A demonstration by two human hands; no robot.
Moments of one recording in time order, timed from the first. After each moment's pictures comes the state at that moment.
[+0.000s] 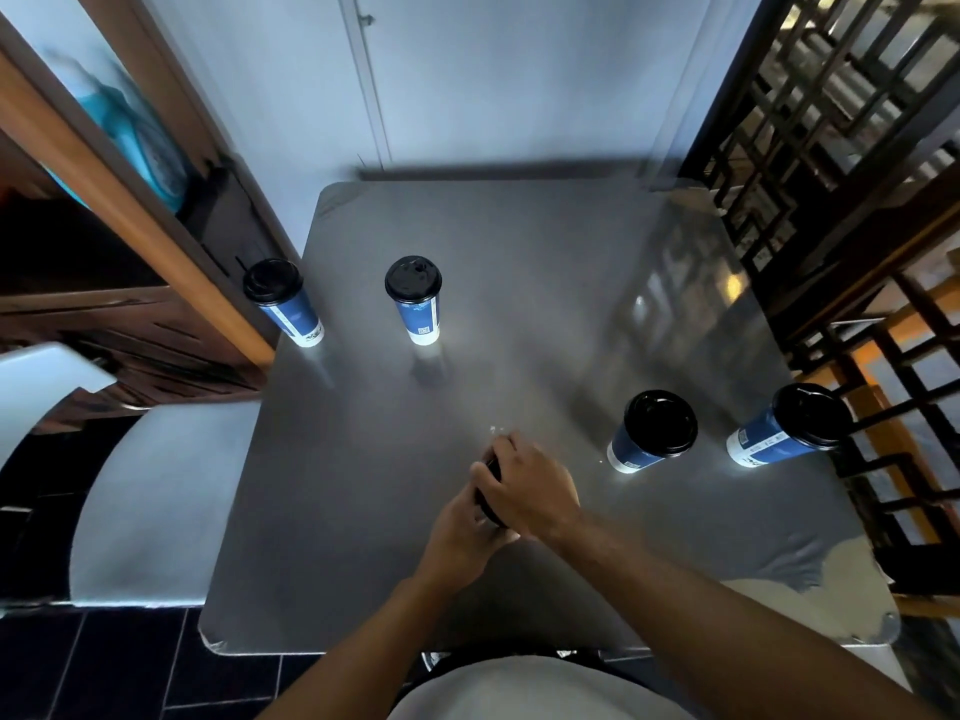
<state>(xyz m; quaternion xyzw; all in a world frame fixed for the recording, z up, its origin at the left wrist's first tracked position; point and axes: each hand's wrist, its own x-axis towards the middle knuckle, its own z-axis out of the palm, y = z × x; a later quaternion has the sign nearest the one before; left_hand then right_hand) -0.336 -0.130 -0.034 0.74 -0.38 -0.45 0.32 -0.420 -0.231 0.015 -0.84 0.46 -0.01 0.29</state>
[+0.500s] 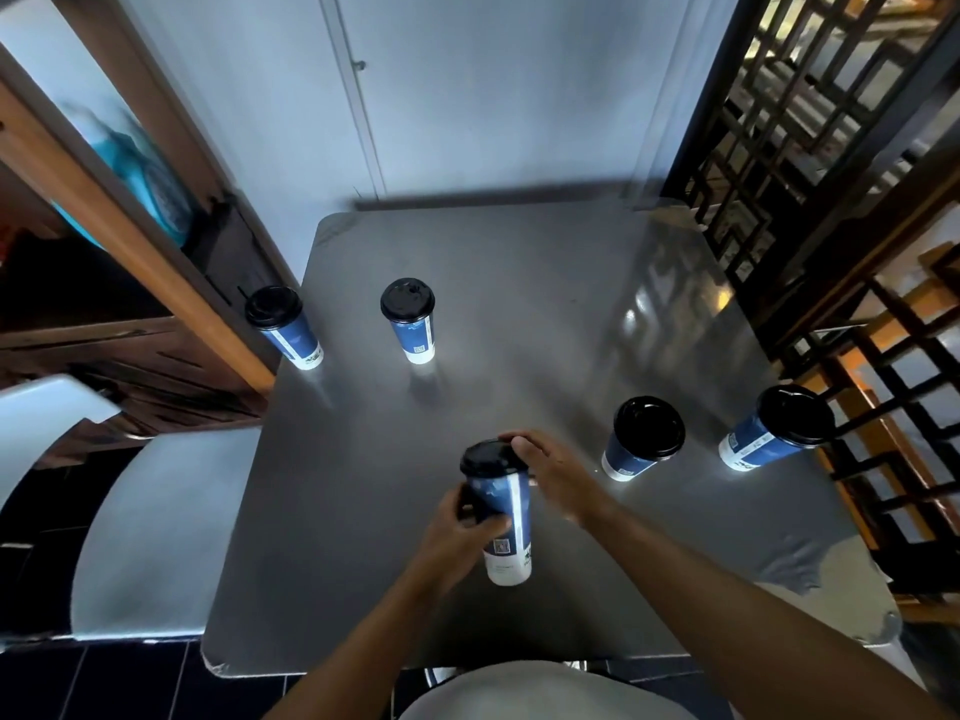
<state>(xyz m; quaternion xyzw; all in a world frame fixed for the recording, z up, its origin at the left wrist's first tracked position) -0.328 -0.135 -0.025 0.69 -0.25 -0.54 0.41 -0.451 -0.265 0.006 -0.63 0.42 -0.17 0.63</state>
